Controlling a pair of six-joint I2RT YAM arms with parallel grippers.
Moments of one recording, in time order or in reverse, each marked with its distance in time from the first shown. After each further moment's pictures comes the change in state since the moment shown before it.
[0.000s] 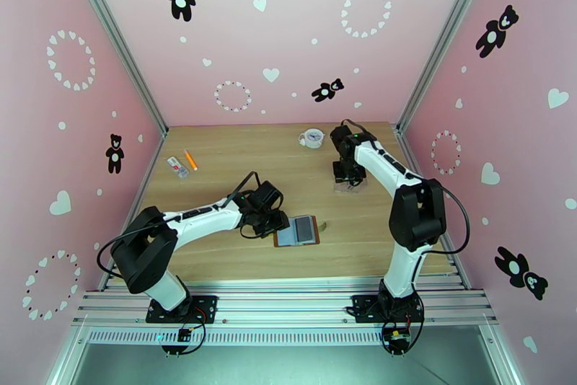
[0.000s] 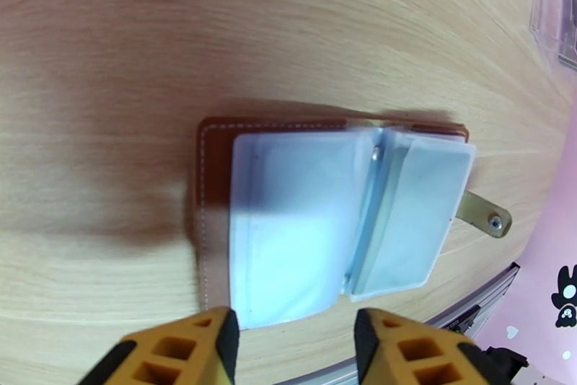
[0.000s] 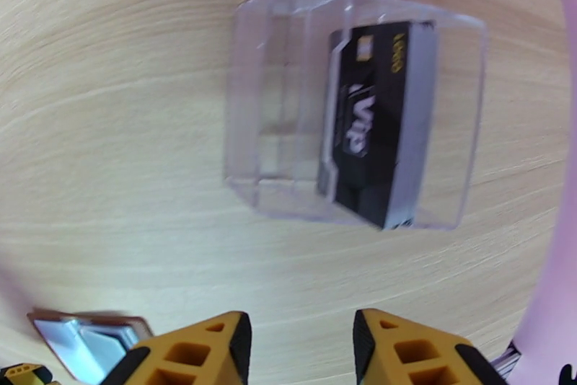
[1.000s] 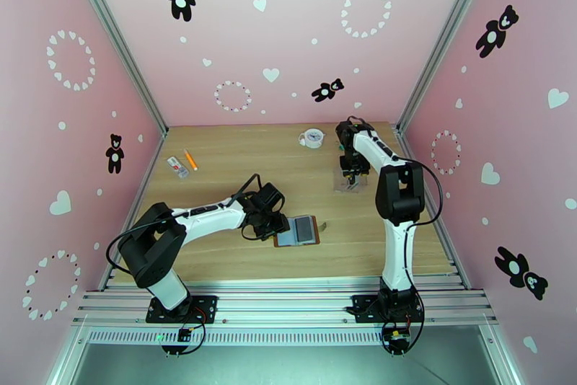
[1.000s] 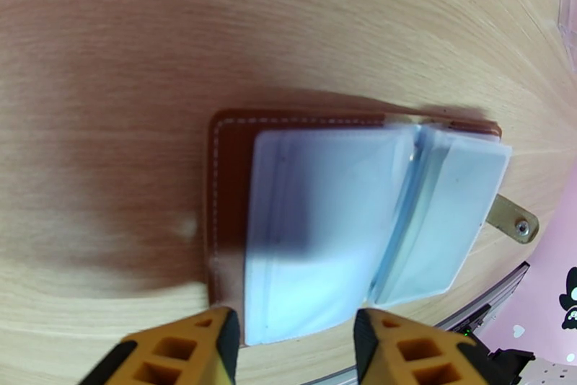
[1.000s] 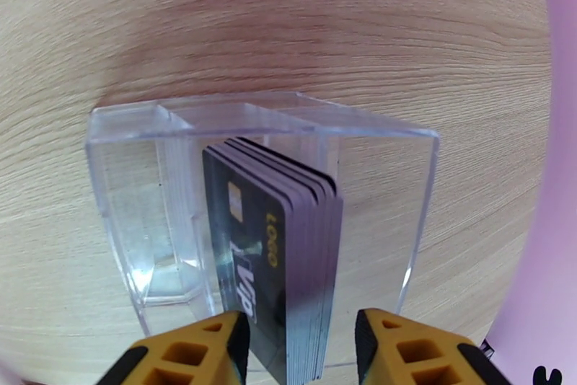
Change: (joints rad) left arm 0.000 0.047 0.001 0.003 0.025 0.003; right arm -0.095 0.285 0.256 -0.098 0.079 -0.018
